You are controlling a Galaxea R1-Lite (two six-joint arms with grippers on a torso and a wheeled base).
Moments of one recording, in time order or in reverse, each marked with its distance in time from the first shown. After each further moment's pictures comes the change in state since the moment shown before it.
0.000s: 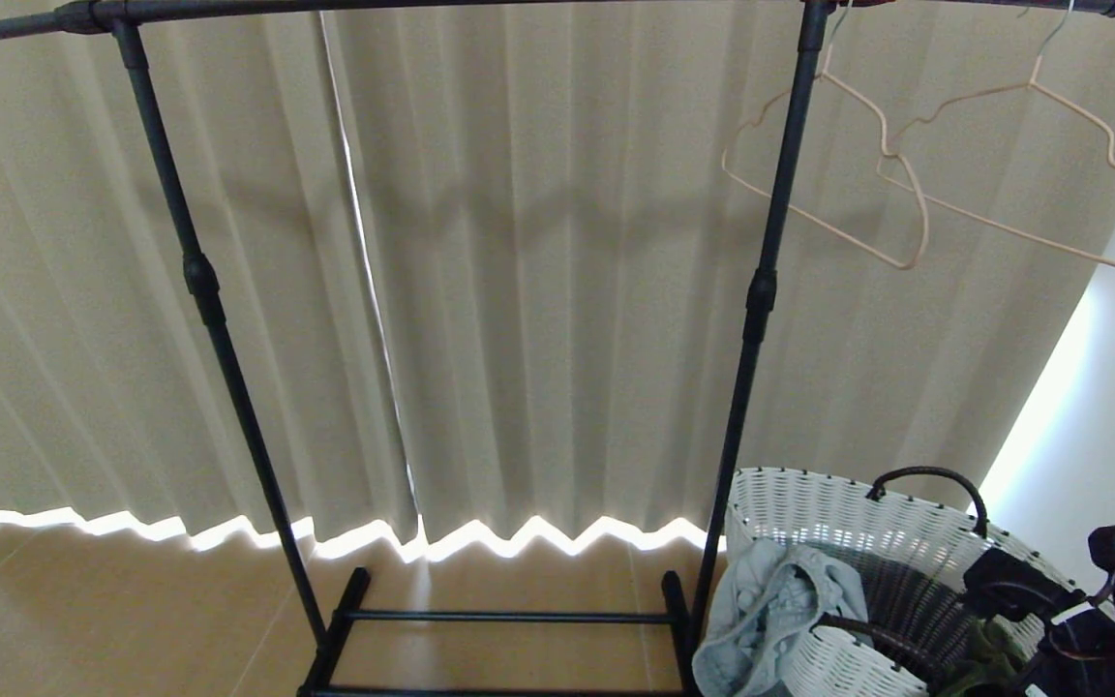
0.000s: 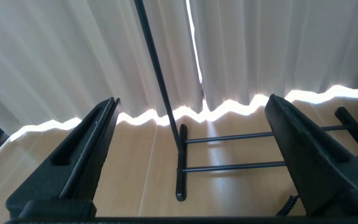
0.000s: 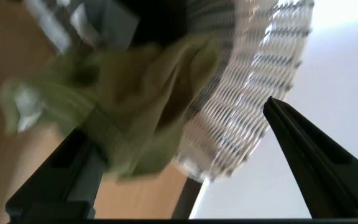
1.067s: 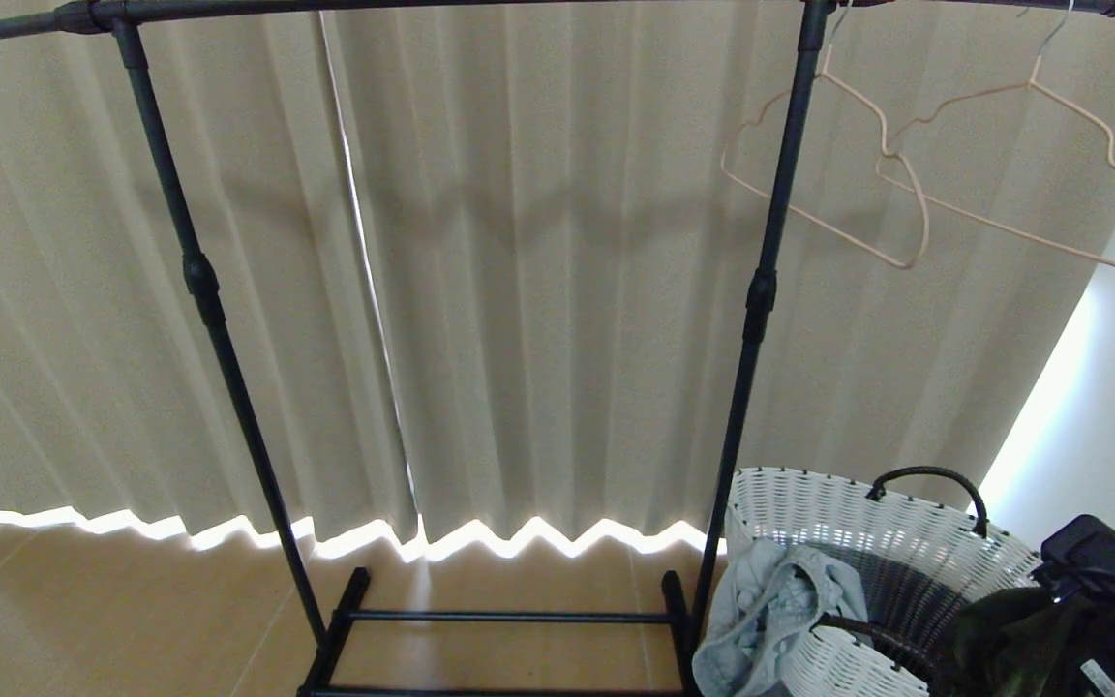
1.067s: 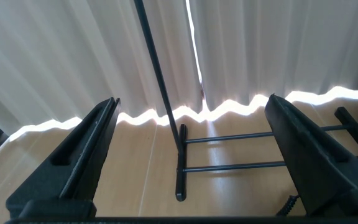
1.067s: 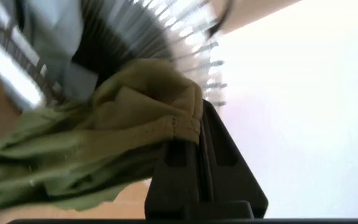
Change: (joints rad) left arm 0.000 0.000 0.000 0.000 0.000 -0.001; right arm -0.004 -0.342 0.075 -0.072 0.009 0.019
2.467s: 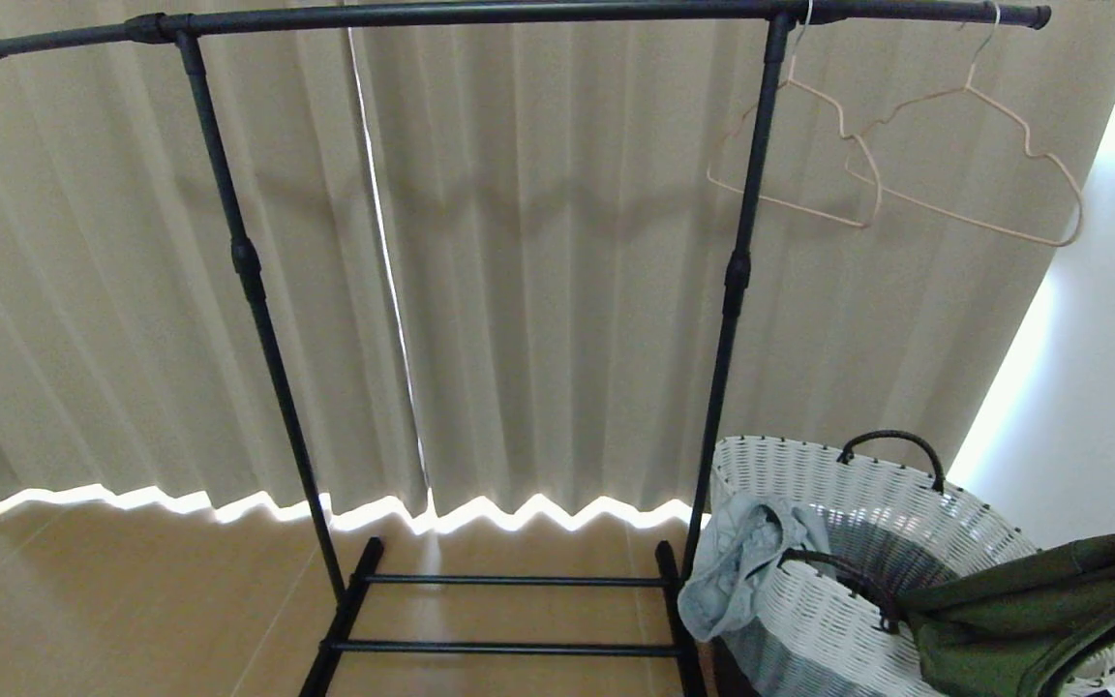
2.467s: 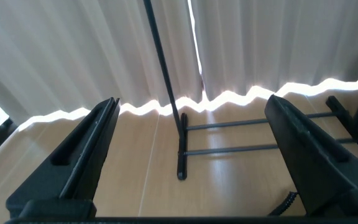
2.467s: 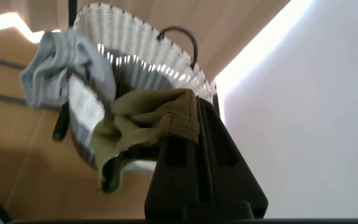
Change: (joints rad) left arm 0.000 0.000 0.000 0.000 0.001 0.000; right arm 0.000 -0.556 -0.360 0.691 0.131 0.291
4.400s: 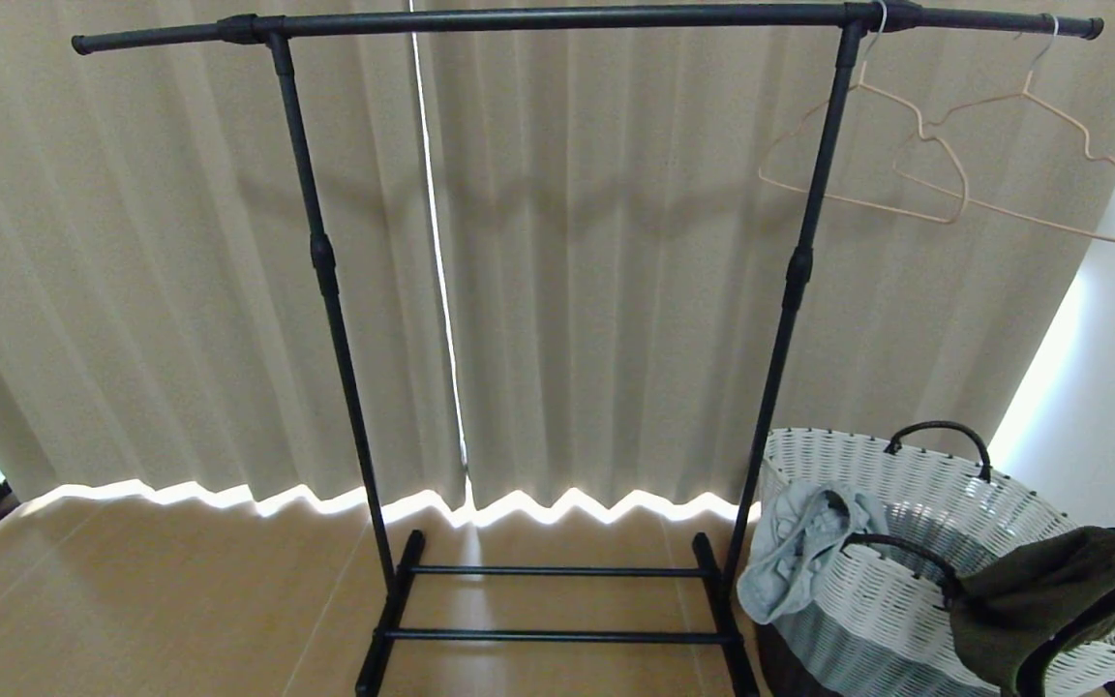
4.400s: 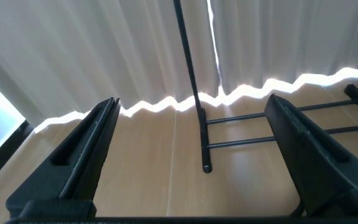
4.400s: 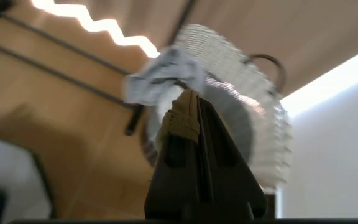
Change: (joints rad) left arm -0.005 0.002 0.000 0.000 -0.027 0.029; right arm 0.158 0.076 0.012 -0.011 0.130 0.015
